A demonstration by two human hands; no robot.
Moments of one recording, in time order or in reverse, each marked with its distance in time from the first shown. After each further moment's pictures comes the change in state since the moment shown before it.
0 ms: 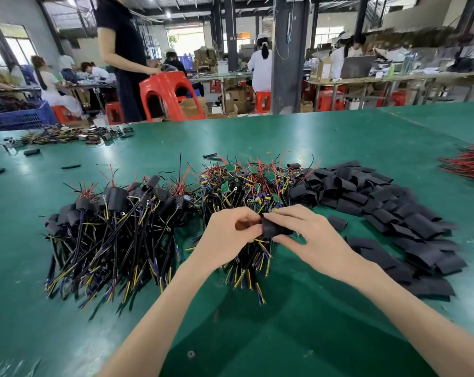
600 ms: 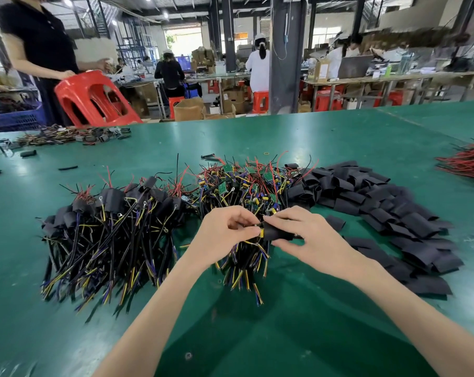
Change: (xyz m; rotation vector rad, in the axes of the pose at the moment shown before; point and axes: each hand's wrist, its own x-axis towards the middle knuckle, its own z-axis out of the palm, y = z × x) left_hand 0.004 -0.007 -0.006 -0.123 -0.012 -0.044; right_hand 0.002 0.003 -0.005 -0.022 -0.083 -0.007
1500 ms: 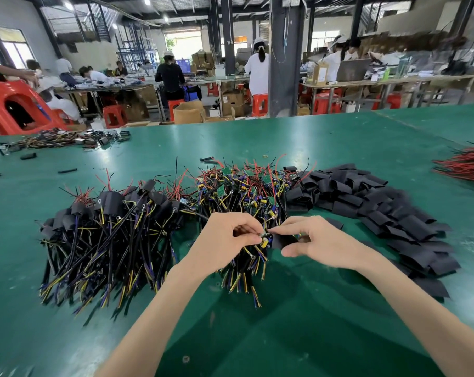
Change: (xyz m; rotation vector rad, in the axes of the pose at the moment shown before) left_hand -0.005 0.007 0.004 0.139 -0.017 0.203; right_hand 0.001 0.016 -0.012 0.353 -0.284 0.336
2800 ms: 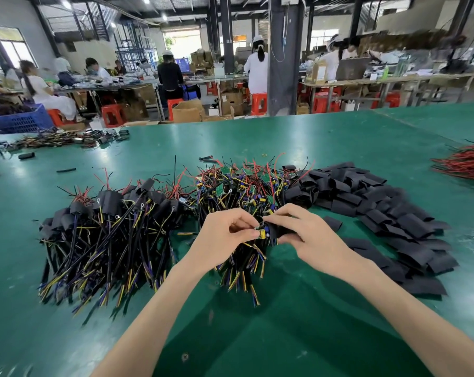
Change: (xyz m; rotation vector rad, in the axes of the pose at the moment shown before) left_hand 0.002 -0.002 0.001 -0.022 0.016 -0.117; right_hand 0.000 -0.003 0.014 -0.336 0.260 -0.212
